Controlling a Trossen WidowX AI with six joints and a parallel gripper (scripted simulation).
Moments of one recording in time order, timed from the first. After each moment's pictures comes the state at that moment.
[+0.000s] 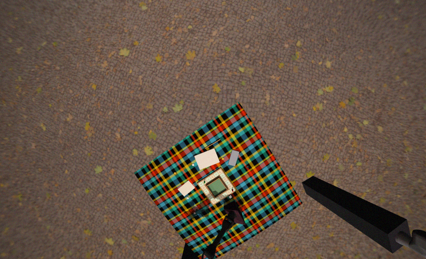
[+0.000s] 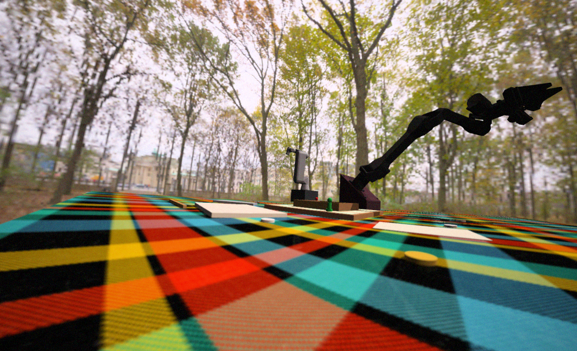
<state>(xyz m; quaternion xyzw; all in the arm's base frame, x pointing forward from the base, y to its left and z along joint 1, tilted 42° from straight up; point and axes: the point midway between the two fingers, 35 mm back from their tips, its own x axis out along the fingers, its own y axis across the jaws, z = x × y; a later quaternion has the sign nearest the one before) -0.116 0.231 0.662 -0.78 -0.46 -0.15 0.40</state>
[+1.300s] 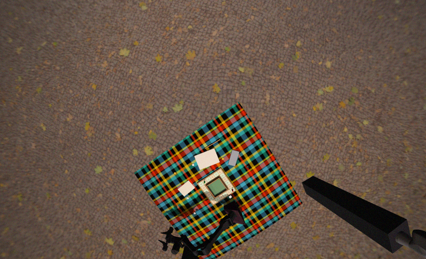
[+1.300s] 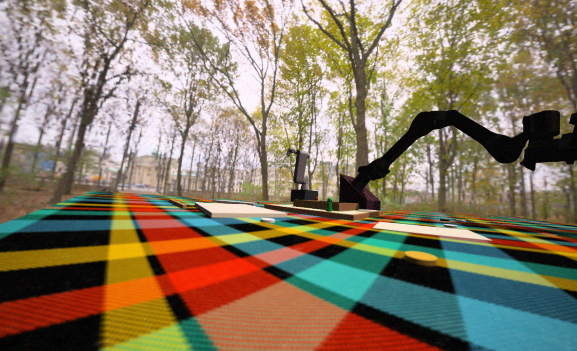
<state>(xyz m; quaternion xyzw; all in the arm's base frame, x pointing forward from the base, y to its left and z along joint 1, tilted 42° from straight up) 0.106 0.442 0.526 -0.67 -0.10 -0.47 -0.56</state>
